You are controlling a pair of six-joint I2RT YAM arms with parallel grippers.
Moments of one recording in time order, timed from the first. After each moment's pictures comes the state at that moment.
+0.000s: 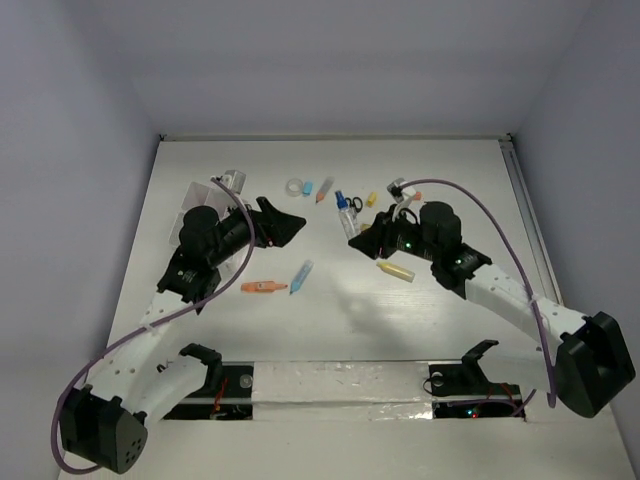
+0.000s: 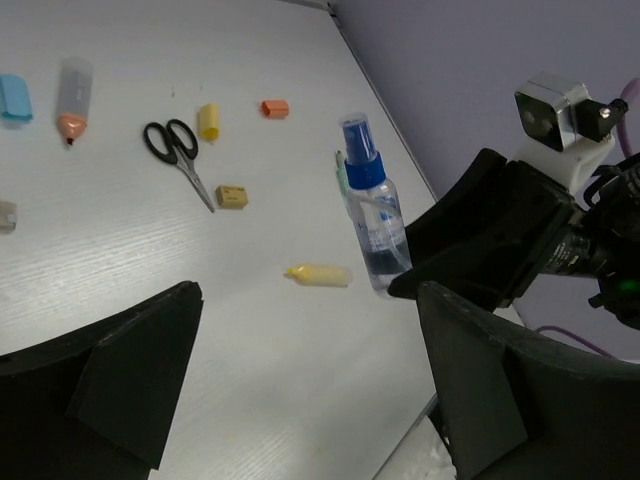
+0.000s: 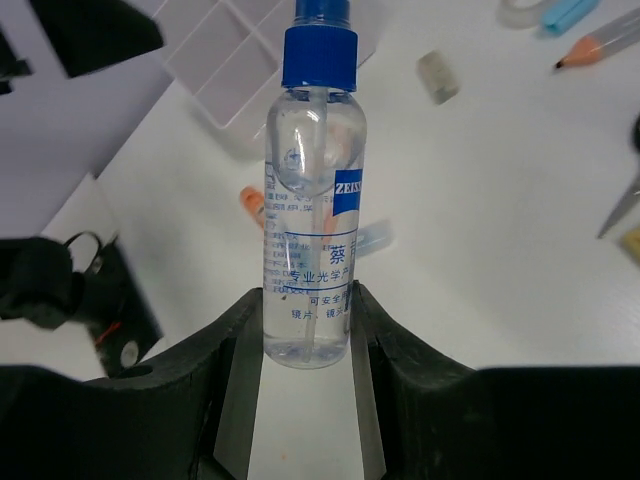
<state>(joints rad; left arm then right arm) -0.37 0.87 0.70 0.04 0.40 -0.61 0.56 1.17 0.75 0.18 -0.36 0.40</state>
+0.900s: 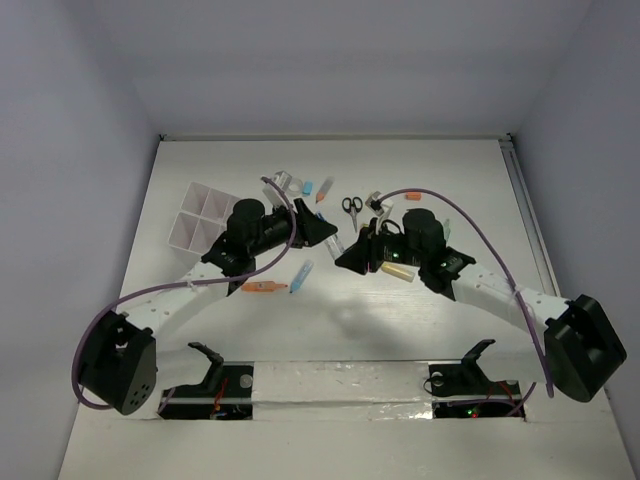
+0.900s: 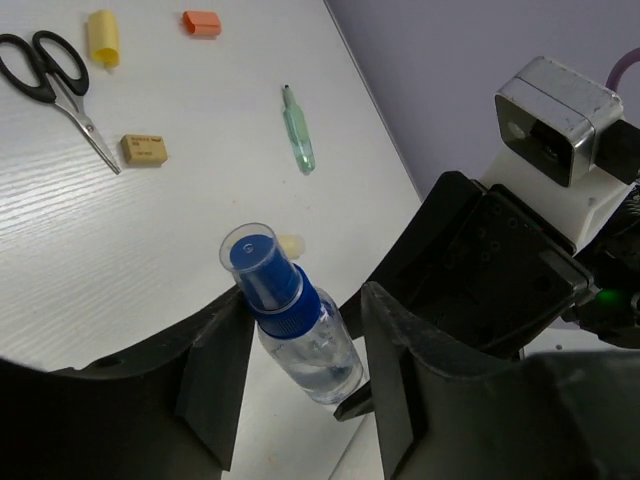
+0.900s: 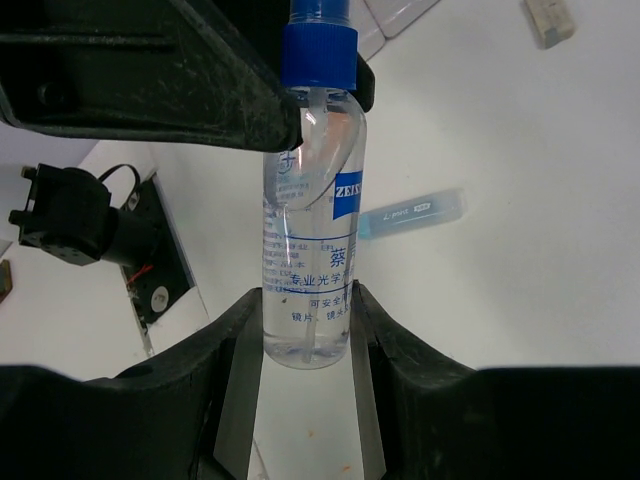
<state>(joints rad) -0.54 1.20 0.70 0.31 0.42 -0.75 0.65 1.23 0.70 0.25 -0.54 0.41</state>
